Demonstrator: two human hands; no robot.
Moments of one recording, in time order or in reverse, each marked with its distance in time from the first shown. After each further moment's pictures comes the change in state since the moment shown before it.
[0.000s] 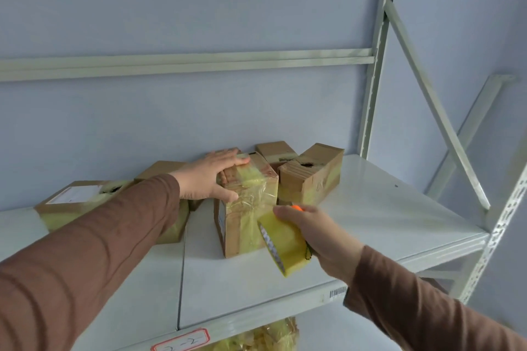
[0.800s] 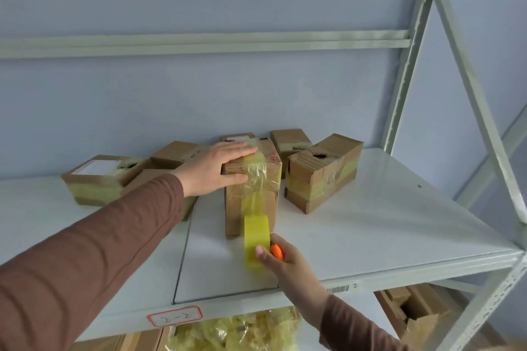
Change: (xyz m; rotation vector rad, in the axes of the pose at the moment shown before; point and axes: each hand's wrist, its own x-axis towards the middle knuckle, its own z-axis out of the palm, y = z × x) left_hand -0.014 0.015 0.025 -0.040 0.232 -0.005; right_hand 0.005 0.096 0.011 -0.028 -0.167 -0.230
